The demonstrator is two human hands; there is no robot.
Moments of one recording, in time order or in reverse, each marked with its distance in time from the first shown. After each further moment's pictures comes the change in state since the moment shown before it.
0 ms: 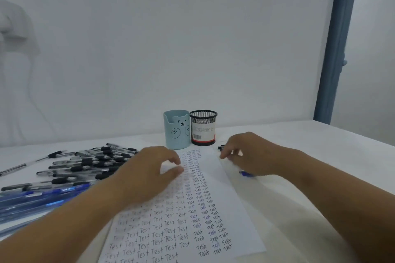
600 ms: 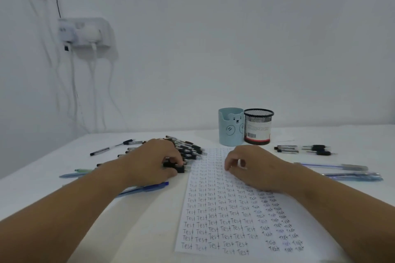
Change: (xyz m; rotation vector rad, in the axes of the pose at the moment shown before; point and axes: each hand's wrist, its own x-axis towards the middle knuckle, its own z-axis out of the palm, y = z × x) left_hand -0.047 -0.089 -0.059 0.156 -0.045 0.012; right_hand 0.040 -0.080 0.060 0.115 -0.054 -0.207
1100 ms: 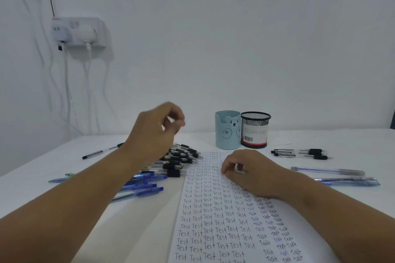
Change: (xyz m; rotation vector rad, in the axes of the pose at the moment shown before) left_hand 0.029 0.038 -0.023 -0.426 0.608 -0.066; right_hand -0.005 -0.001 0.001 0.103 0.038 0.058
